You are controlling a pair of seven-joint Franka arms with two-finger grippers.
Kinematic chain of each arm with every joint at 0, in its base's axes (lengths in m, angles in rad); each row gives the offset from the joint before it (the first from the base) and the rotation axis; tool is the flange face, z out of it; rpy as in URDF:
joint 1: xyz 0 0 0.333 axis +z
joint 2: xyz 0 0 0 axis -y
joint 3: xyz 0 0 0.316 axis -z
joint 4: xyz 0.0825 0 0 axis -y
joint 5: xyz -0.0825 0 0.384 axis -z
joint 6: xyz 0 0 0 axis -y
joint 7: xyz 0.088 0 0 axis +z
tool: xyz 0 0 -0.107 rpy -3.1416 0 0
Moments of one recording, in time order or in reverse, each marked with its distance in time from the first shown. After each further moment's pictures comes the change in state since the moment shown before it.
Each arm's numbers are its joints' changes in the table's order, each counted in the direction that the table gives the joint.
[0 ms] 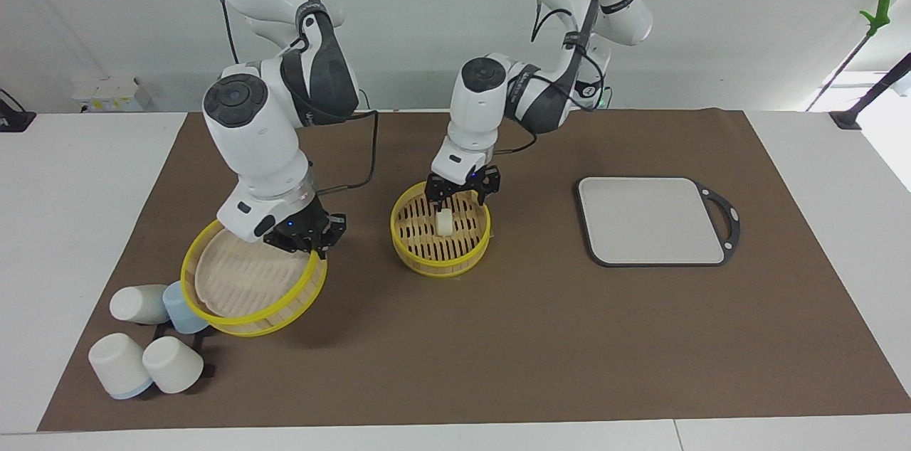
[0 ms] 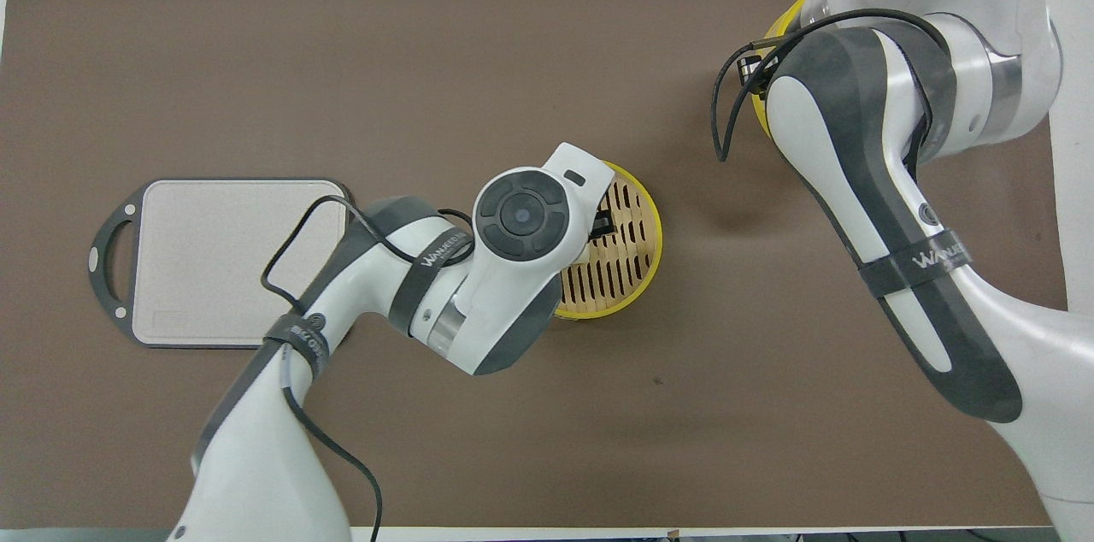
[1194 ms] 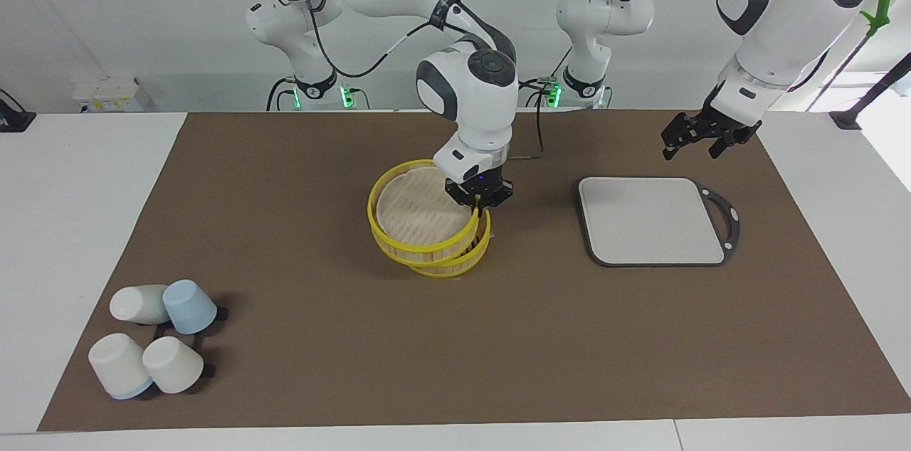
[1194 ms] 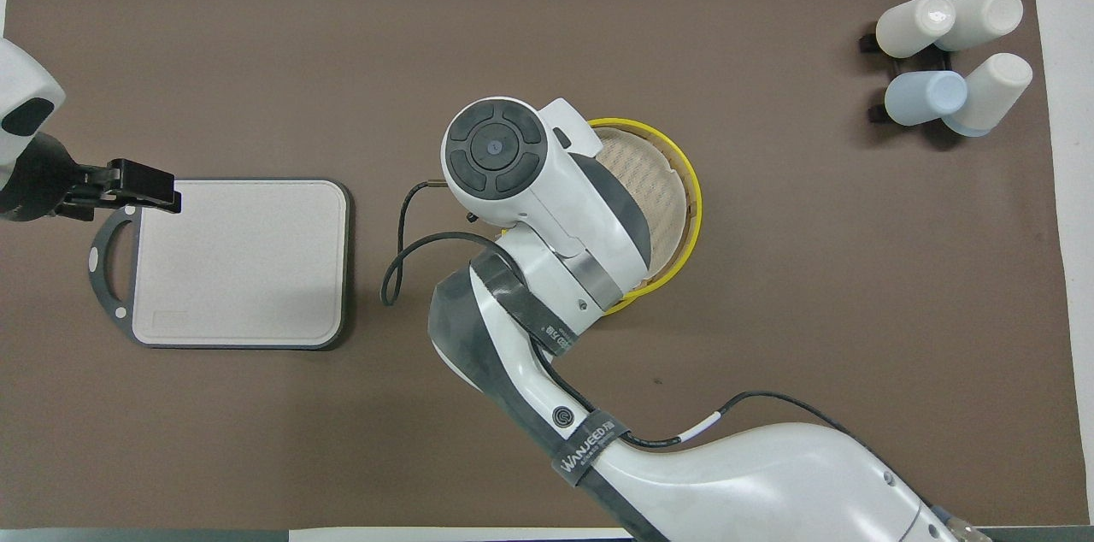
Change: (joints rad) left arm 0.610 0.295 -0.011 0.005 -0.041 -0.422 -0.764; right arm 0.453 -0.073 -0.002 -0.060 0.080 0.143 -0.695
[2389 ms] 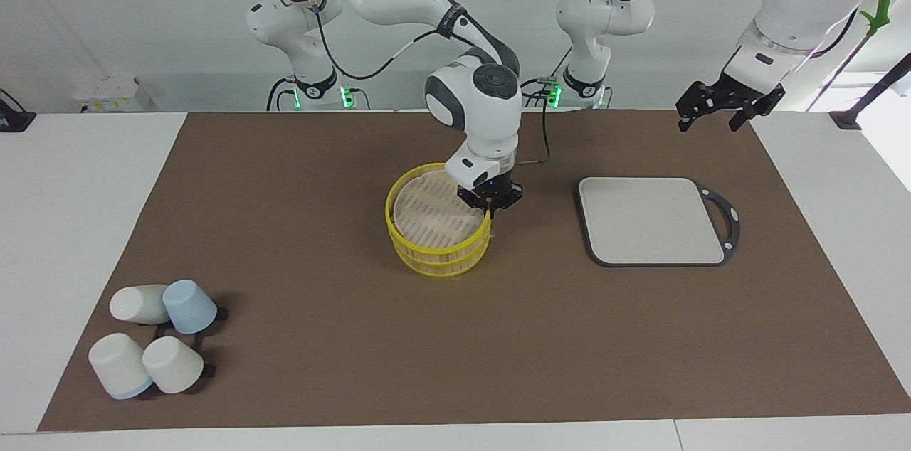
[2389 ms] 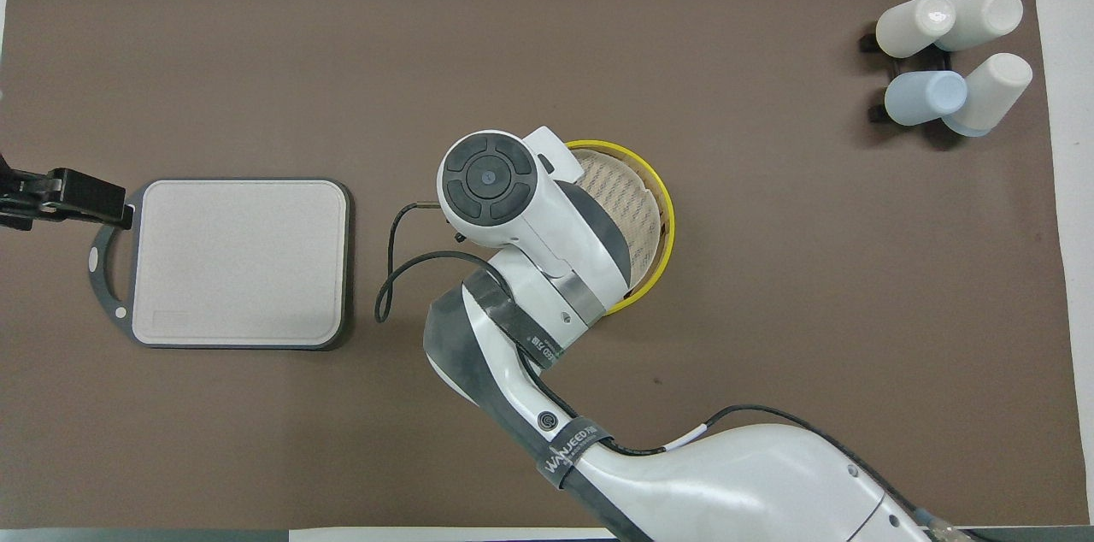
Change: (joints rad) left arm 0.004 0.001 0.005 0.139 -0.053 -0.188 -0.055; right arm 0.021 -0.001 -0.001 -0.080 -0.050 0.095 -0.006
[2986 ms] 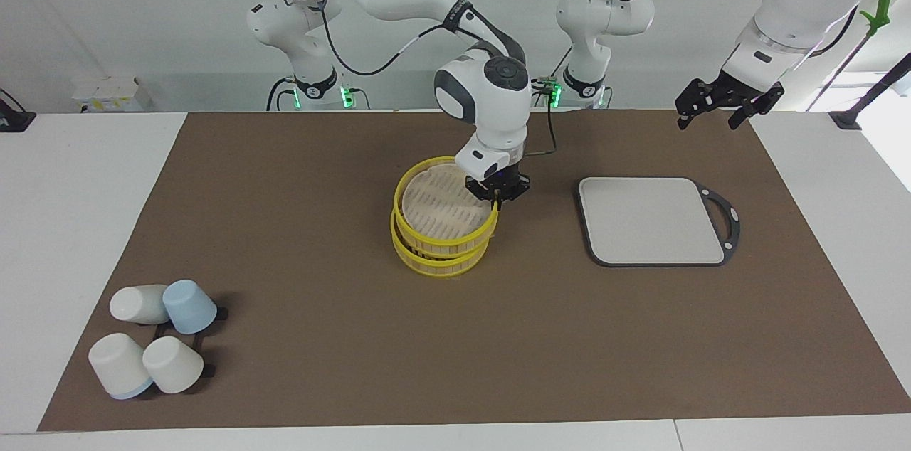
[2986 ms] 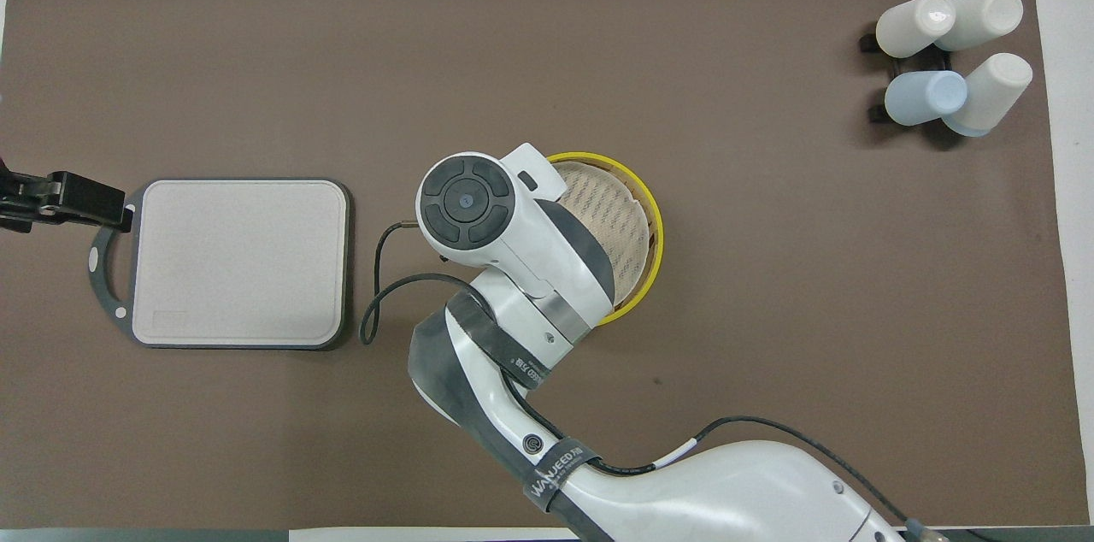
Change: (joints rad) left arm 0.000 0.004 0.001 -0.001 0.000 -0.005 -0.005; right arm 0.037 0.010 -0.001 -0.019 0.000 0.001 -0.011
